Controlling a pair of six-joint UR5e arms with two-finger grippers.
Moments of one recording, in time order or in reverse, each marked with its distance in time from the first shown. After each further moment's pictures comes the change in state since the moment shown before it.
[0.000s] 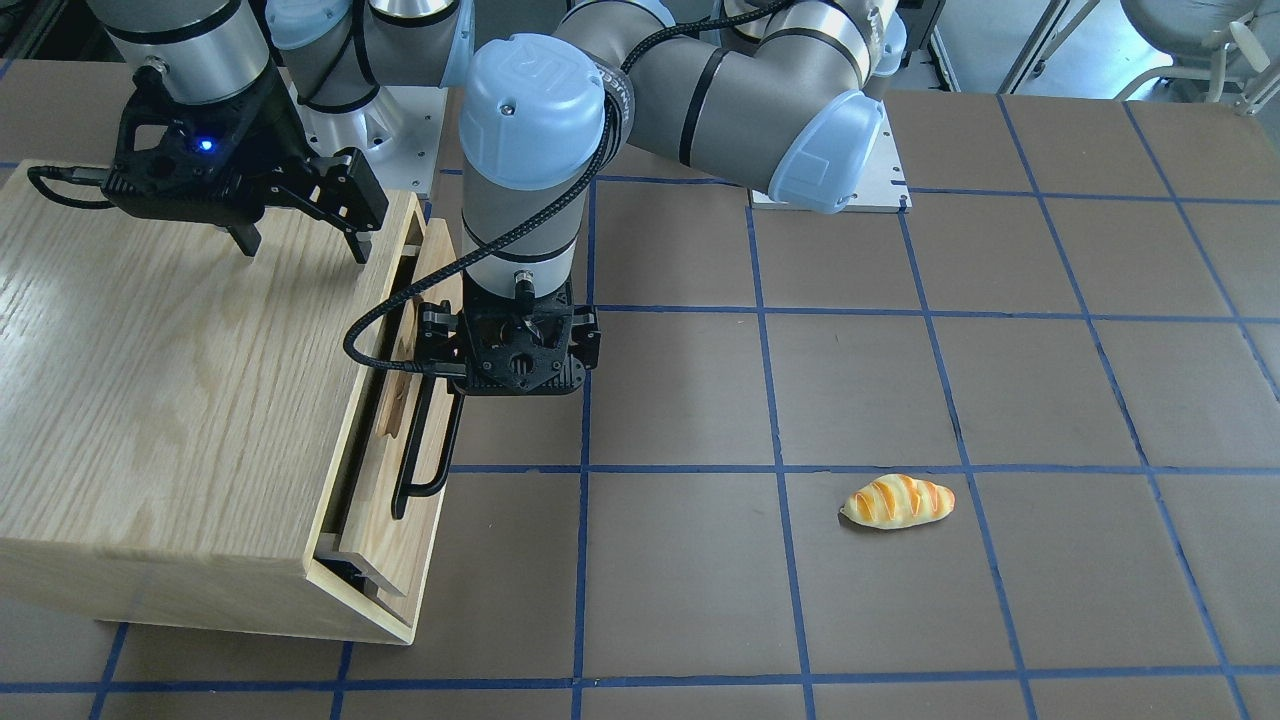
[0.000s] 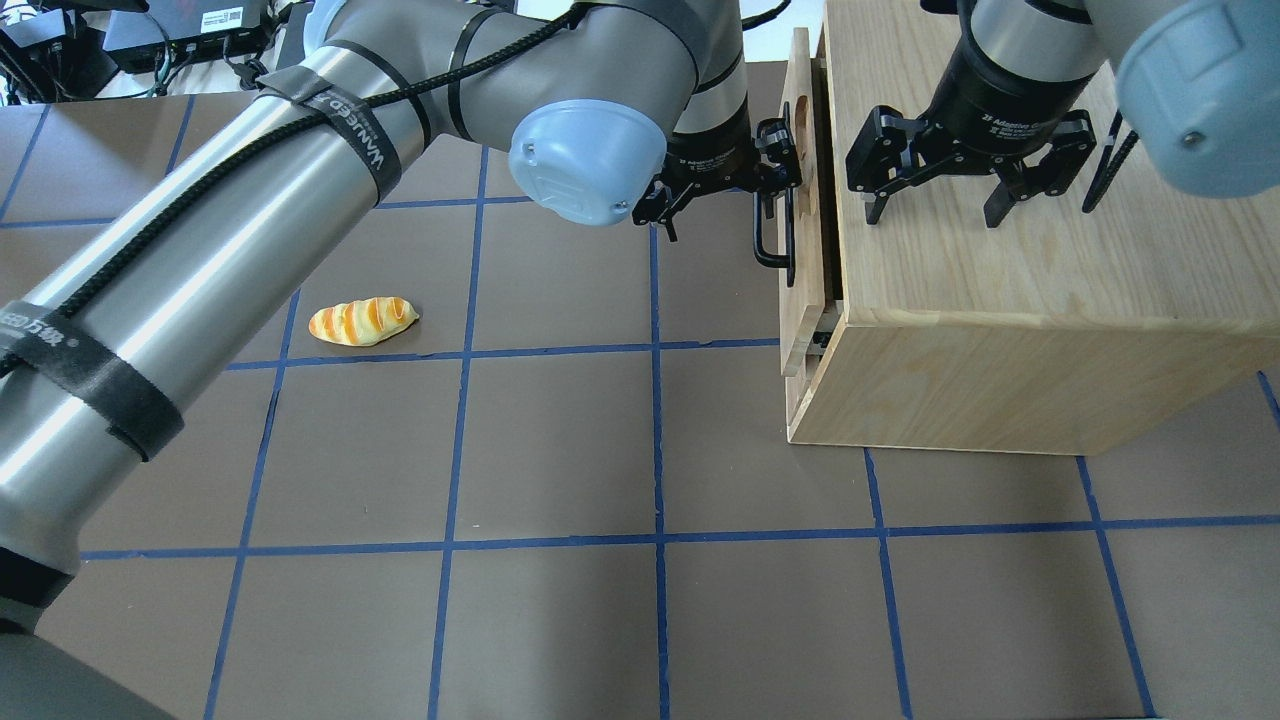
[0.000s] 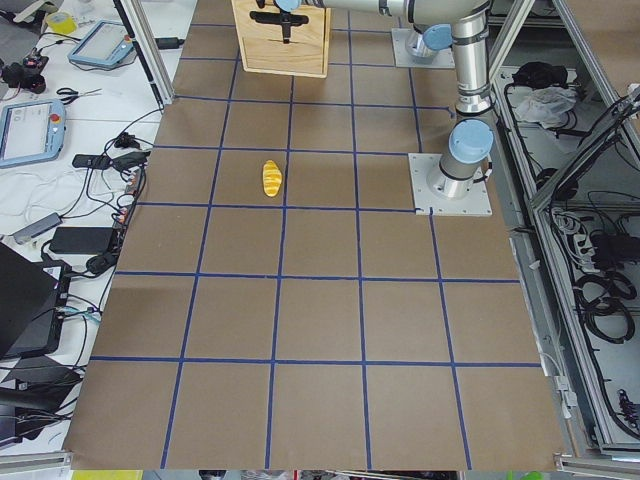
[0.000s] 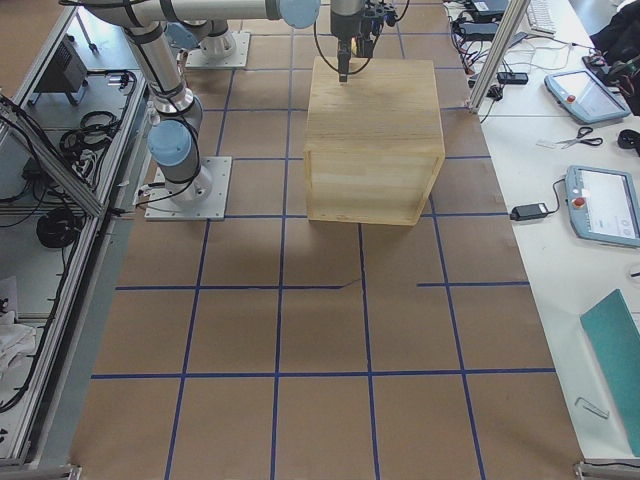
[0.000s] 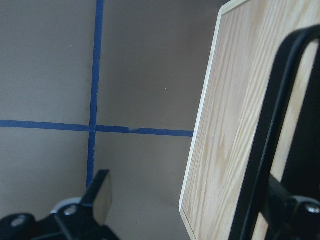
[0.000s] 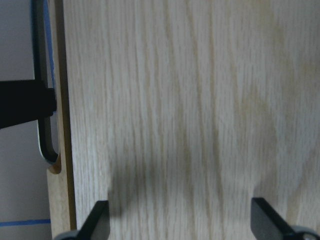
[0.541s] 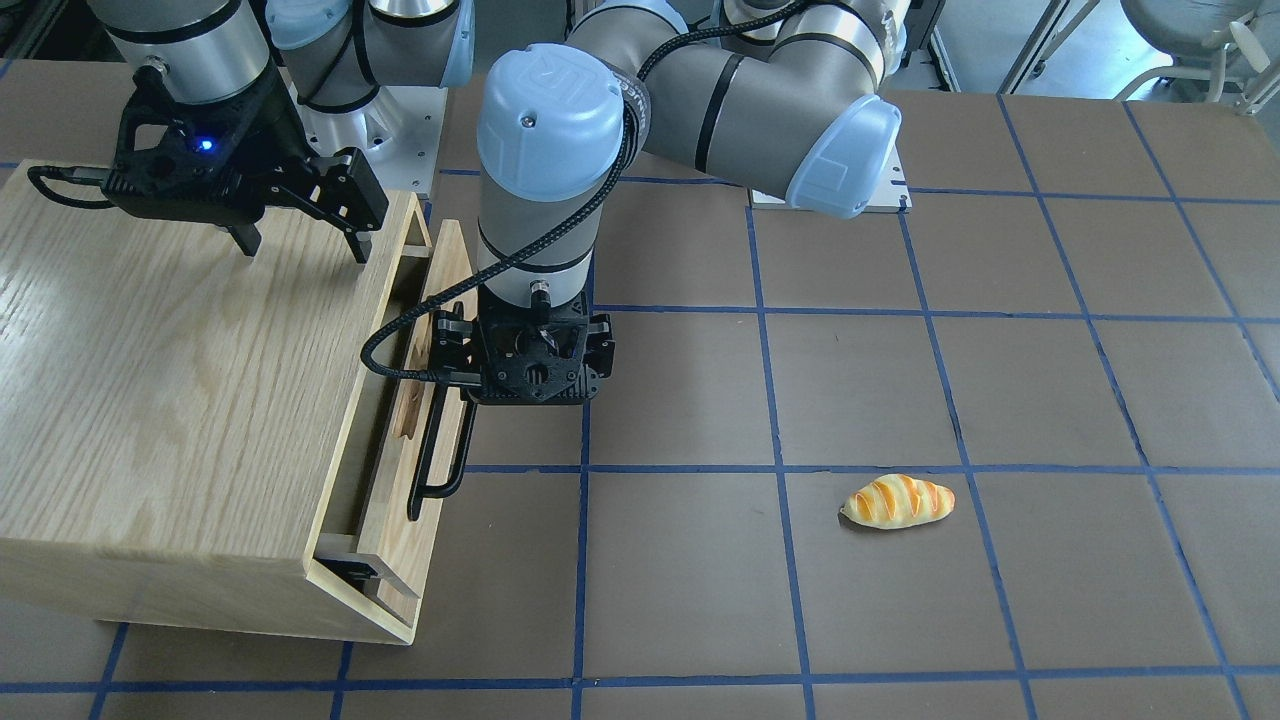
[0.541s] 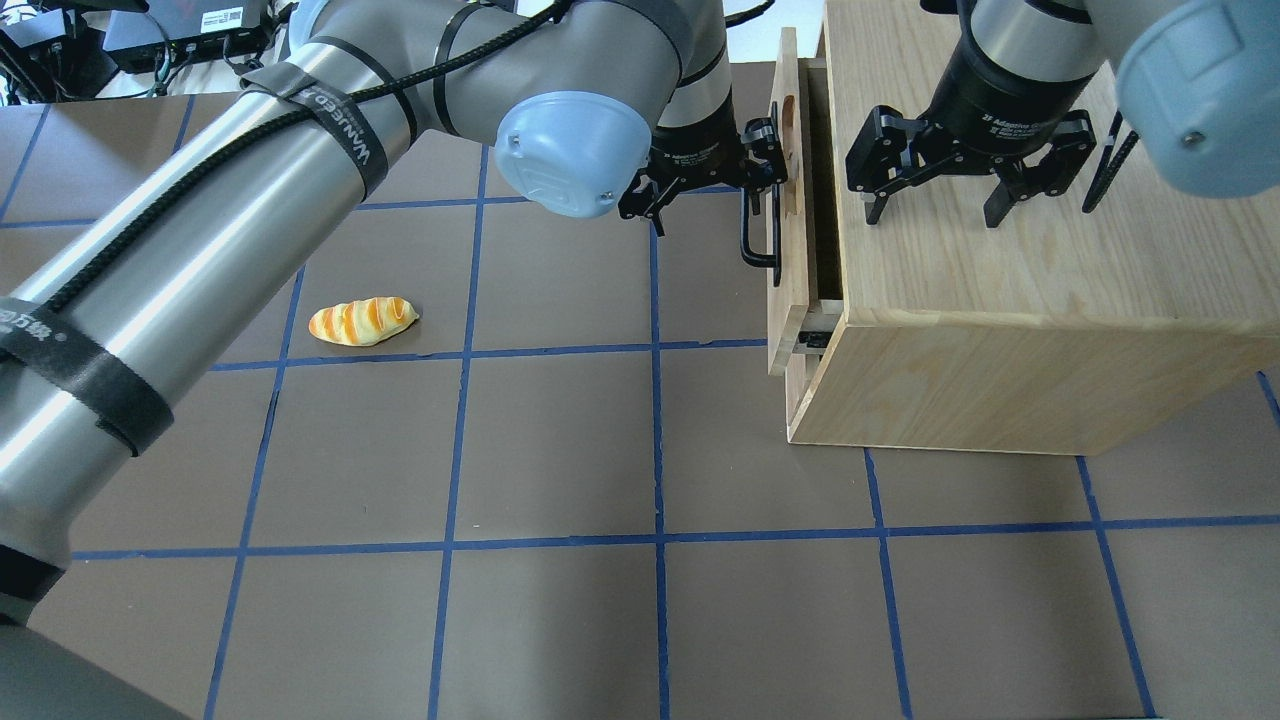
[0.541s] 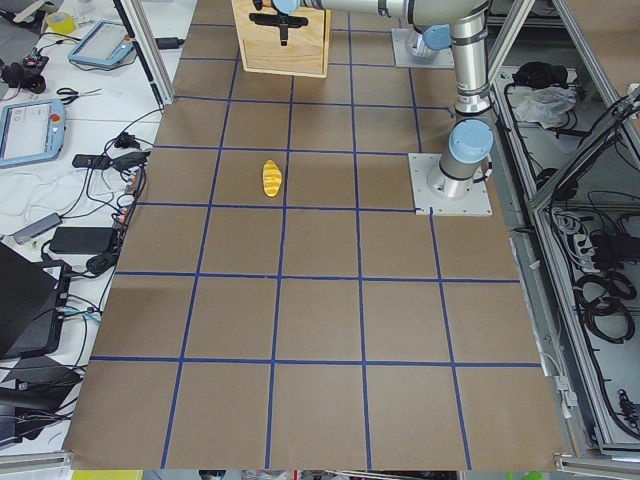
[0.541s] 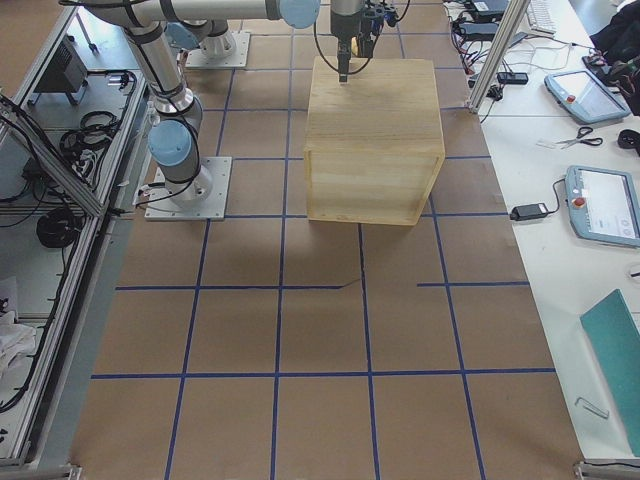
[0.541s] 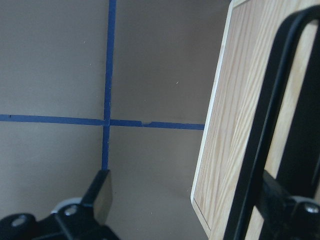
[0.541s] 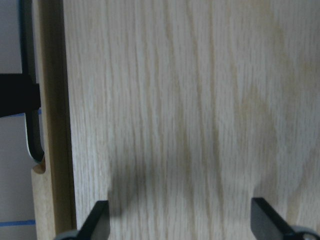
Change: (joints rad) left arm 0.023 0.004 -0.001 -0.009 0.008 0.030; right arm 0.000 0.000 0.000 0.000 0.001 0.000
